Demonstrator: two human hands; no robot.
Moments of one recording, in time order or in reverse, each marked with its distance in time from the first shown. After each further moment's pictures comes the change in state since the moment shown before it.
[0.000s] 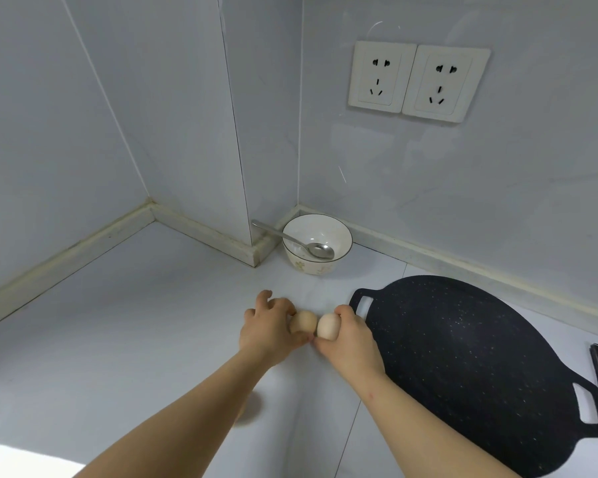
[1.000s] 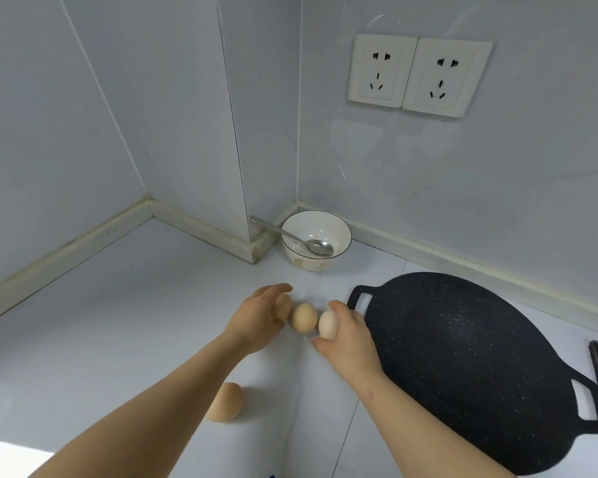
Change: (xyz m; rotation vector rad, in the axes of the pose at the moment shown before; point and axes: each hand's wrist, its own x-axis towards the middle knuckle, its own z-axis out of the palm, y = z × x) left_hand 0.006 -0.013 -0.024 -0.067 0.005 0.222; right_hand -0.002 0.003 0.000 0.072 -0.018 -0.085
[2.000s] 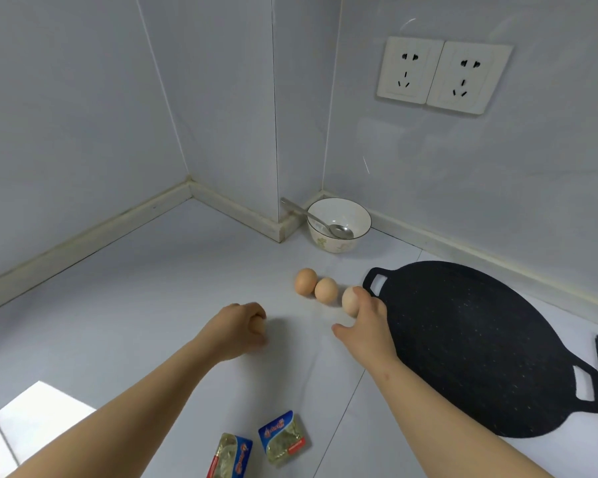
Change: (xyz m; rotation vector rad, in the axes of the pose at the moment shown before) left_hand -0.098 -0.023 -0.023 0.160 -0.096 -0.217; right_hand -0.040 0.005 0.000 0.083 0.011 -0.026
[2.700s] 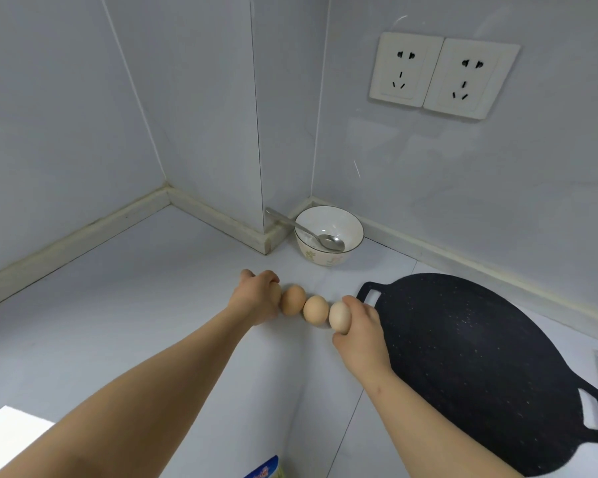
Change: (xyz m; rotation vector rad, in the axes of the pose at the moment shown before) left_hand 0.091 0.049 -0.010 -0.163 0.103 -0.101; right_hand 0.033 0.001 0.000 -0.039 0.037 -0.024
